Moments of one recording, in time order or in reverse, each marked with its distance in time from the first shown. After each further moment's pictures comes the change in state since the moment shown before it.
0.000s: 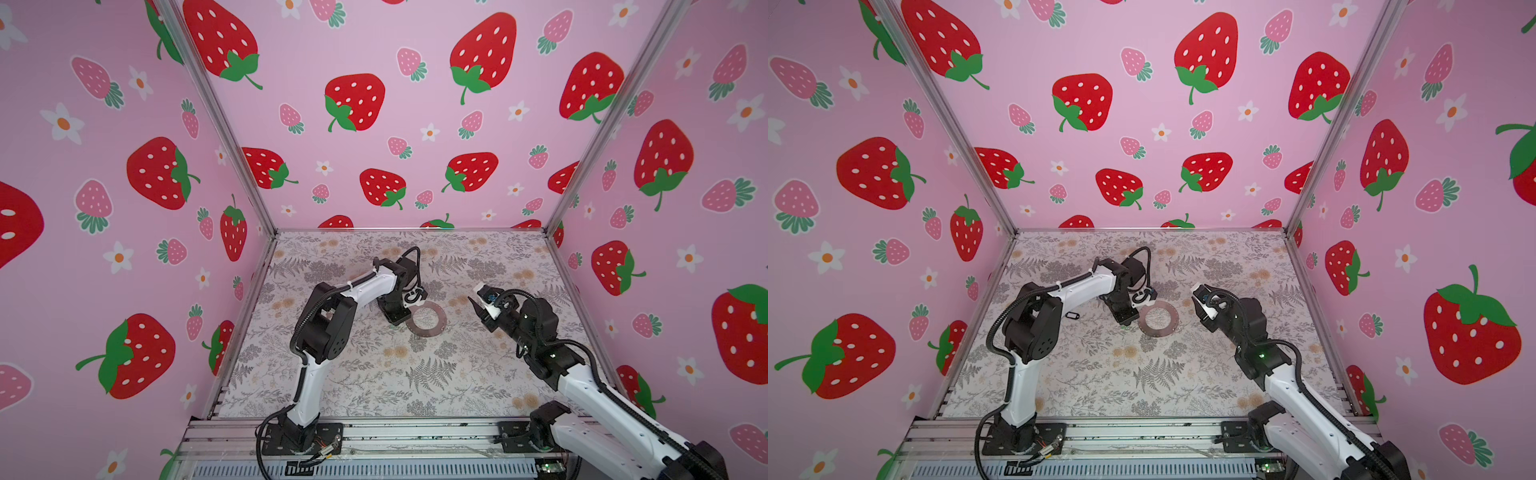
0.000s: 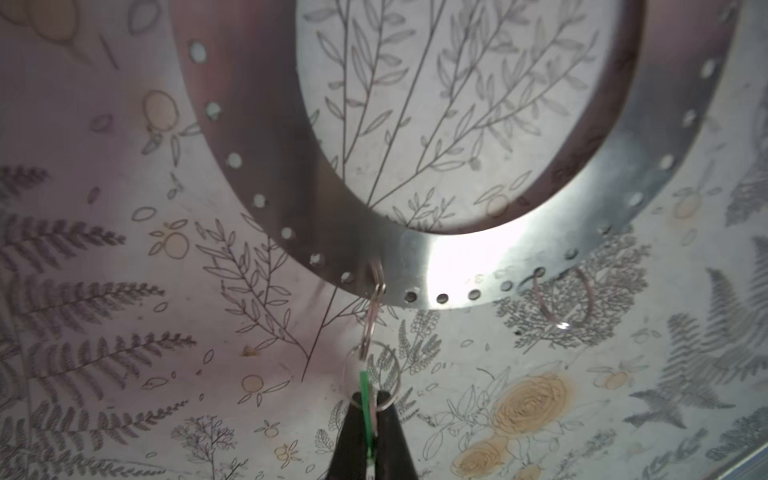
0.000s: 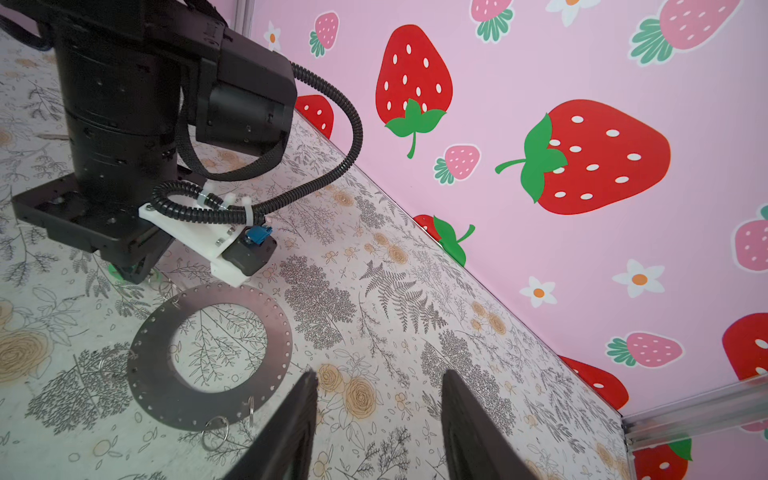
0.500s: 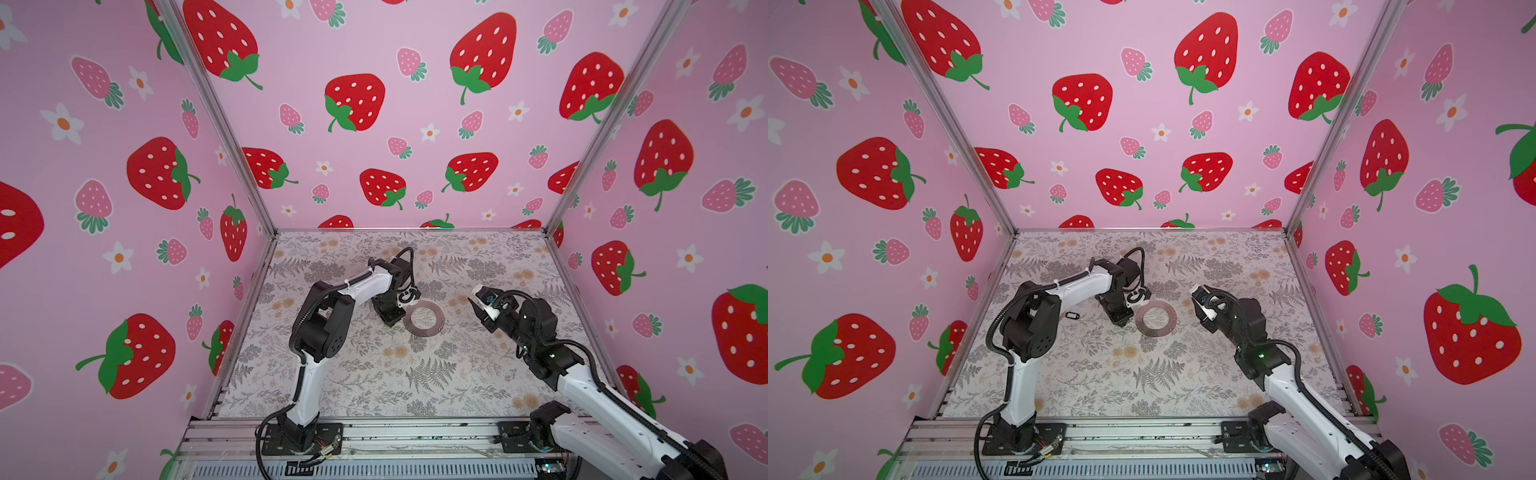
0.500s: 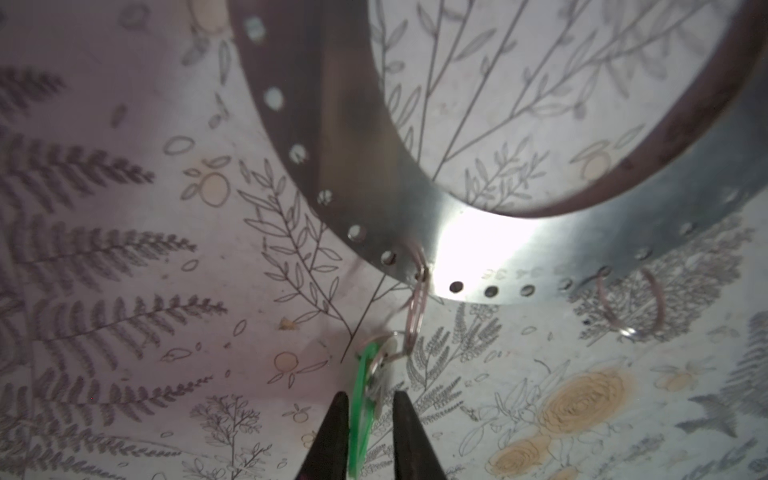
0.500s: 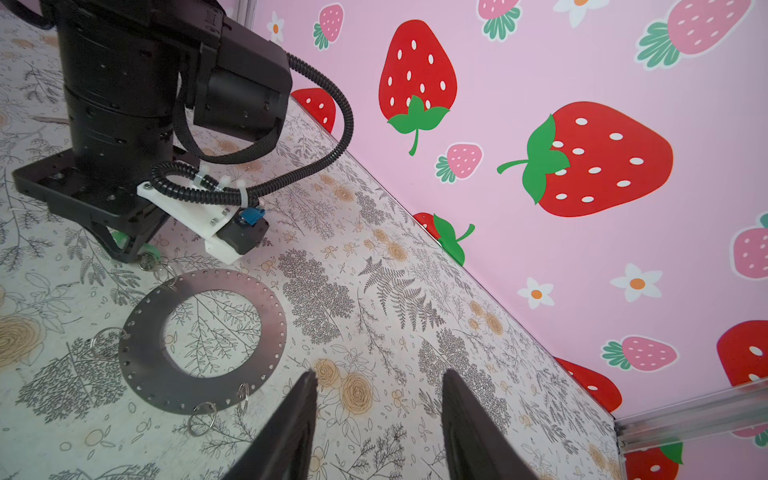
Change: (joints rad) left arm 0.036 -0.010 -0.052 0.025 -0.029 -0.014; right arm 0.000 0.005 -0.008 0.002 0.000 -0.026
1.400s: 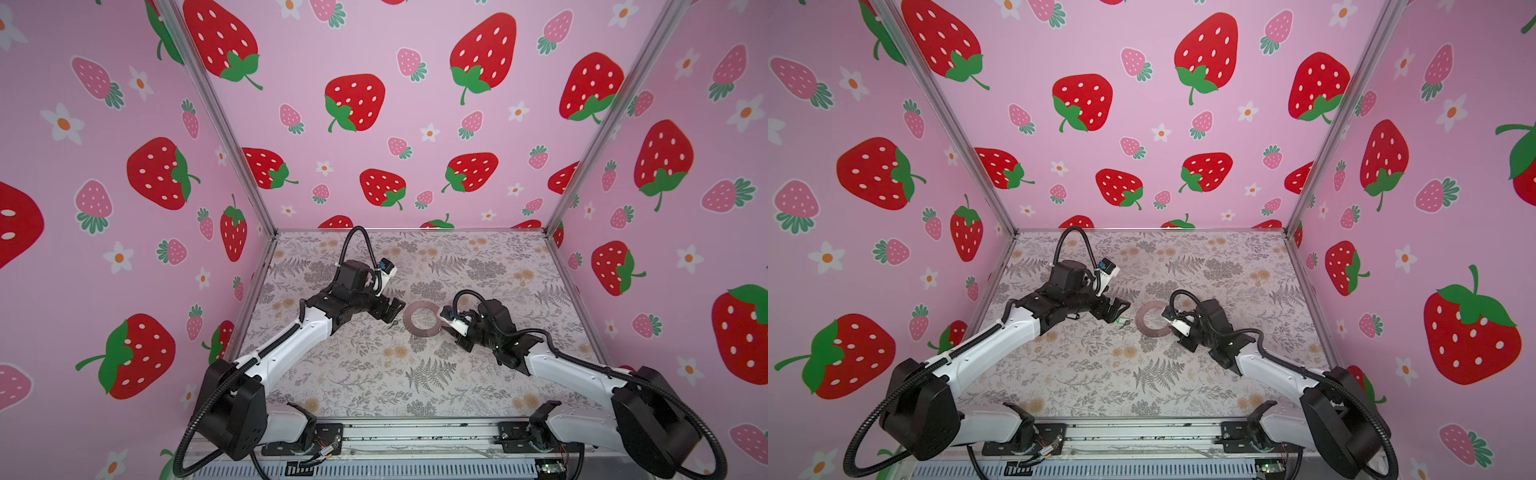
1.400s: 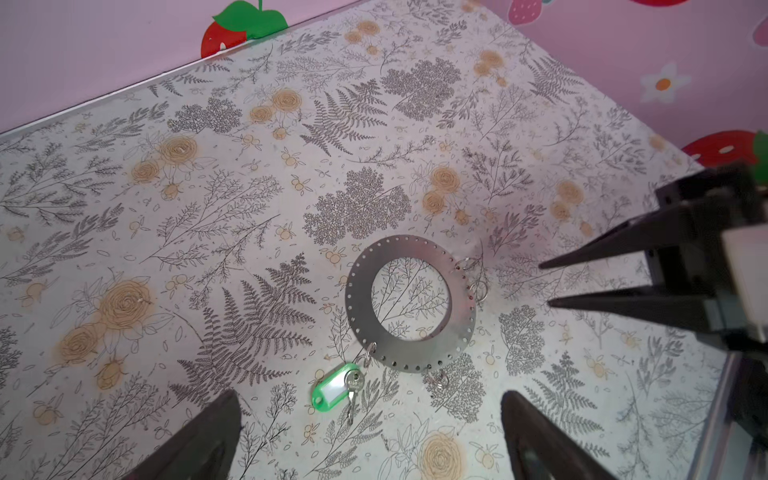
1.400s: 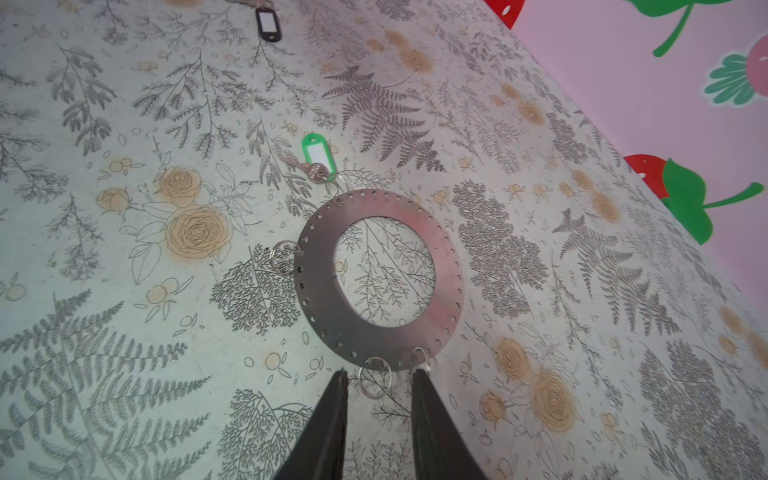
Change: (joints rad) left arm 0.086 -0.767 -0.623 0.764 0.219 -0.375; right arm 0.192 0.389 0.031 -0.045 -0.103 0.021
